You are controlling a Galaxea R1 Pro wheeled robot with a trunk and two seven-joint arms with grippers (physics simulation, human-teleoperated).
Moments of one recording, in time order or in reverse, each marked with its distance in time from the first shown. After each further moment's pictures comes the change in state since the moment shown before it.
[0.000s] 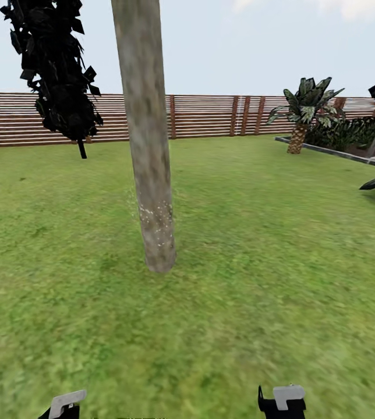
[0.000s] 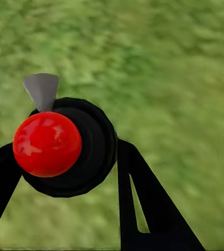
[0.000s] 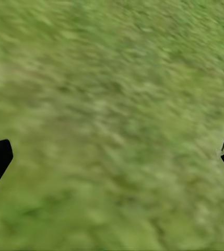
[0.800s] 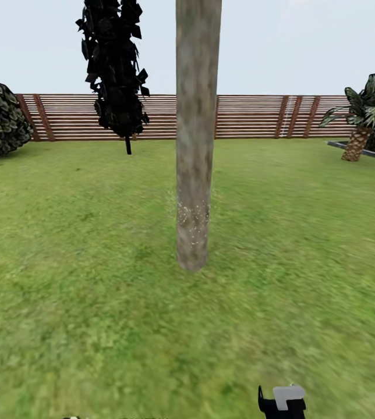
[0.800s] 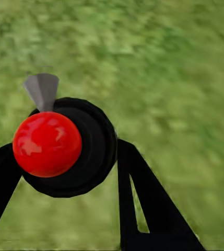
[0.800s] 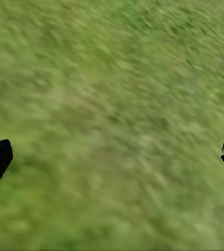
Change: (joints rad) left arm 0.092 -0.048 -0.007 0.061 -0.011 -0.250 -0.002; right arm 0.000 0.000 0.000 0.000 0.000 0.001 0.000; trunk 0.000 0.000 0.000
